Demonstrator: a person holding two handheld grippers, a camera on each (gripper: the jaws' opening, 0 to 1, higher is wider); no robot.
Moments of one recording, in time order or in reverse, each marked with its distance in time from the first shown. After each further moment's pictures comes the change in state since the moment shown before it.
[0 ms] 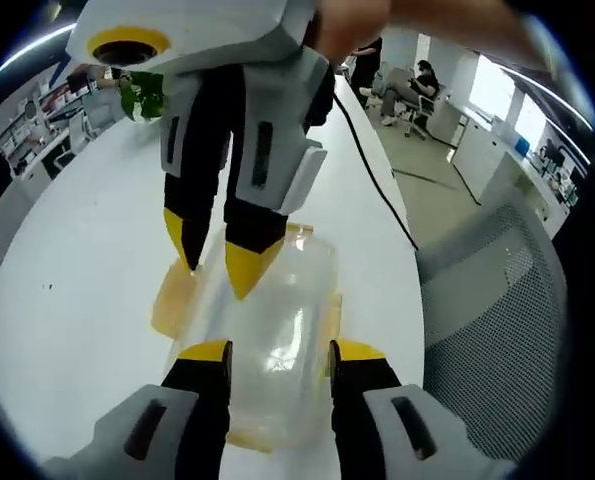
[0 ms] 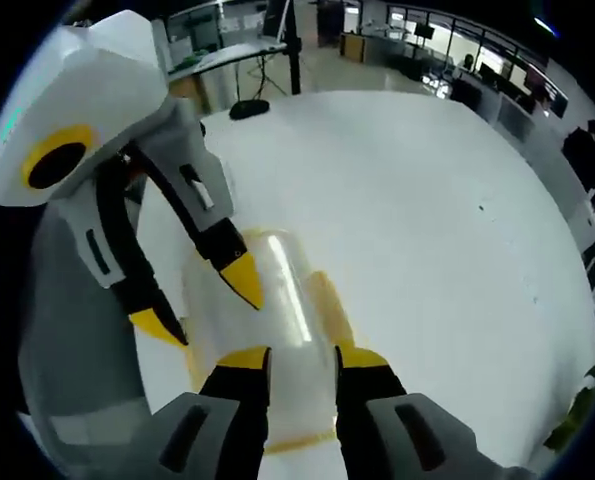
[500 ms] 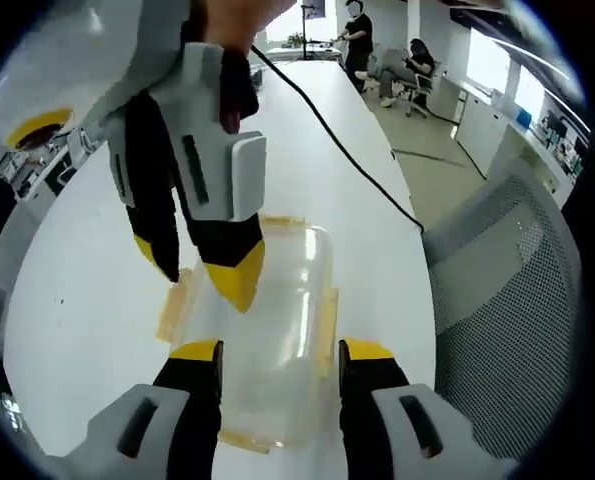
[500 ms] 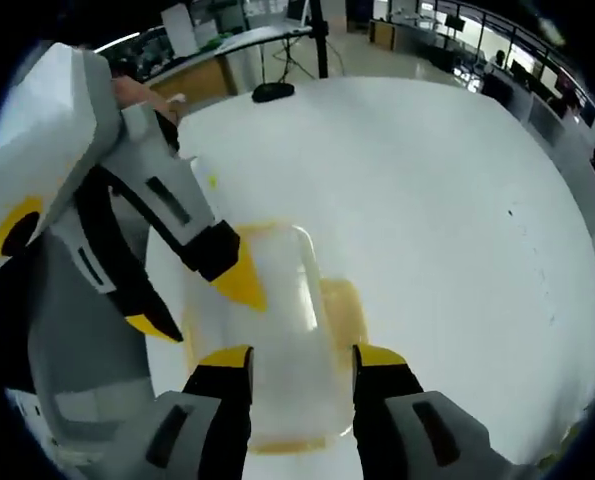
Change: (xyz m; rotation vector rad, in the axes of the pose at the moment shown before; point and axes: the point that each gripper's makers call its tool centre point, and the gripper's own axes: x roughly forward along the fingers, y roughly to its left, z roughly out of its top) left arm 0.005 -0.005 -0.002 0.093 0.046 0.069; right arm 0.011 0.005 0.001 -0.059 0.085 0.130
